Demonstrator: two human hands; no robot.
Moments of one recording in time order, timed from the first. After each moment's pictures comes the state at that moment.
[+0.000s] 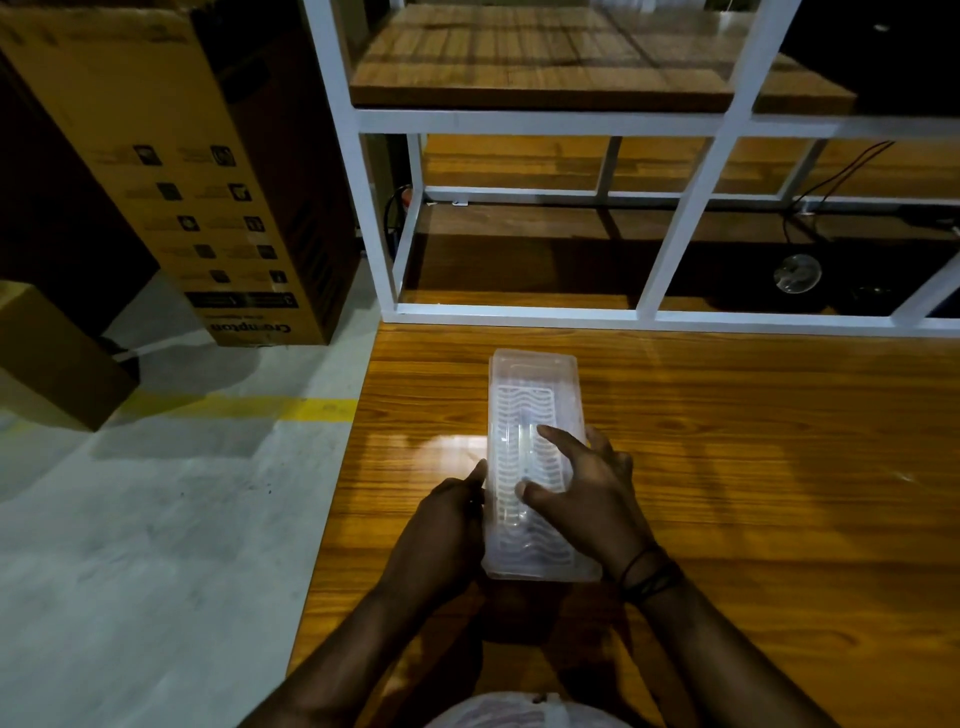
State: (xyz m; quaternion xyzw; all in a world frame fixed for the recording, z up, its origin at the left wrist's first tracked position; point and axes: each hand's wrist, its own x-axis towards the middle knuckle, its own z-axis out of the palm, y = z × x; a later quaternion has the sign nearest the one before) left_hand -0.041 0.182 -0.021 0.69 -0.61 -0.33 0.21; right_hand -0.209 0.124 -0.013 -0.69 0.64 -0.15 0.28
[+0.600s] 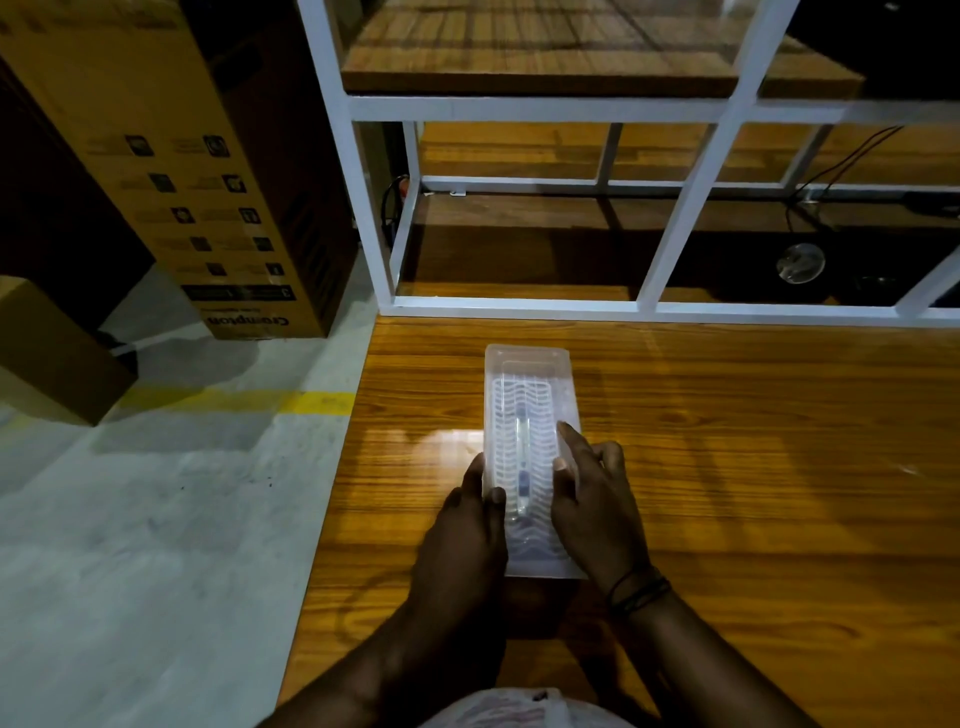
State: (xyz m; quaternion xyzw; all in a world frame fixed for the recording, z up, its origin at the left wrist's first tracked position) left_hand -0.066 0.186 -0.053 0.72 -0.53 -0.33 0.30; right_hand -0.212 0.129 -0.053 -0.70 0.63 -0.27 0.22
